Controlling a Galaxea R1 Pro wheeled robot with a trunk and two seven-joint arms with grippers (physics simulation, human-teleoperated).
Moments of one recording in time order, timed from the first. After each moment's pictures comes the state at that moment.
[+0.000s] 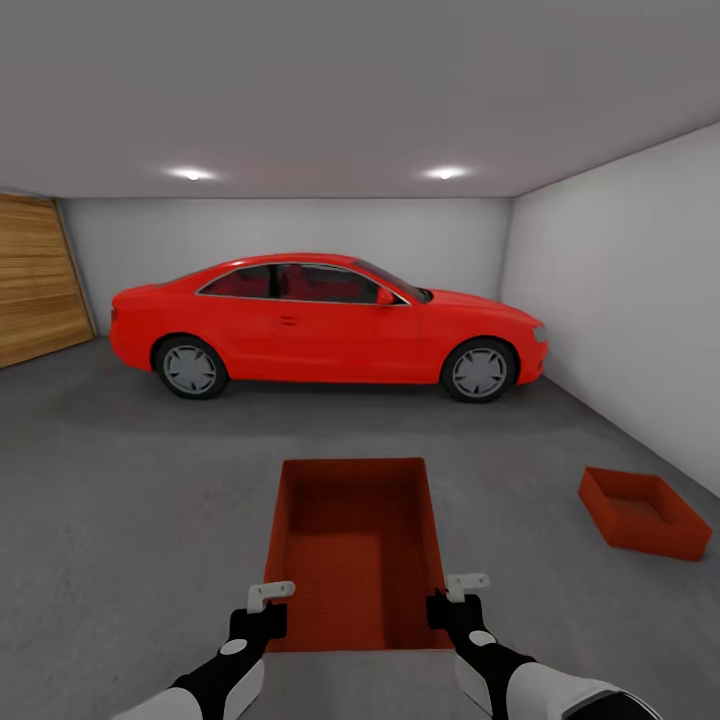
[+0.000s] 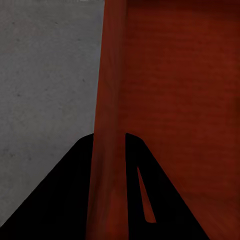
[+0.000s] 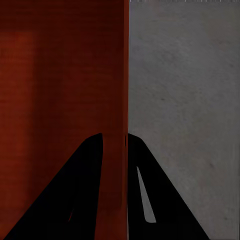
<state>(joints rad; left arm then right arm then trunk) -0.60 -0.08 -0.36 -0.16 0.40 -0.21 0.17 -0.69 0.11 0.27 0.02 -0.21 -0.32 -0.10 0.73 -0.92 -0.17</state>
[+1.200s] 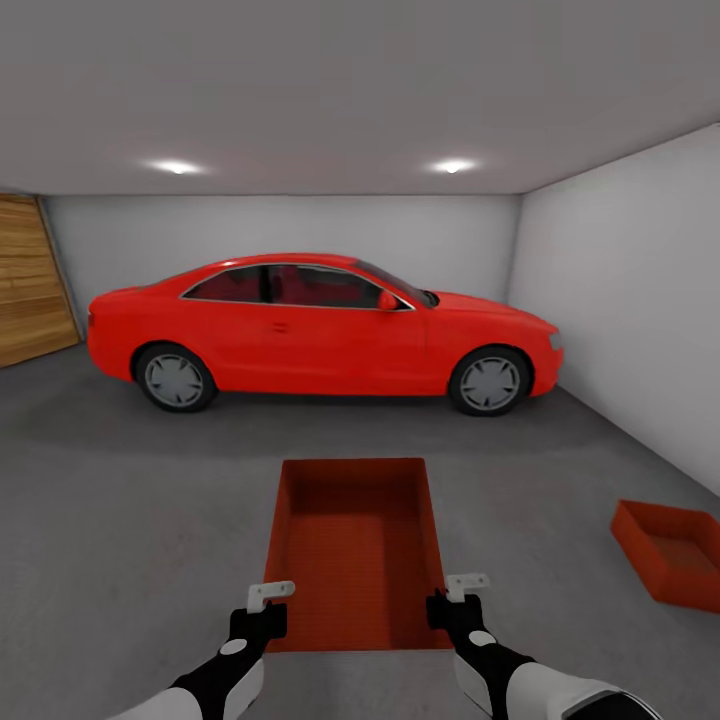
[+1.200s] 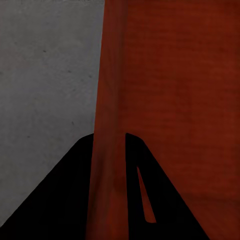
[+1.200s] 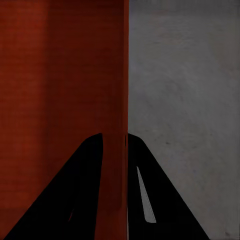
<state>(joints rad) -0.60 -0.08 -0.36 -0.16 0.40 -0.21 0.17 -0.69 0.11 0.27 0.02 -0.21 -0.33 -0.10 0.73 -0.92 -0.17</state>
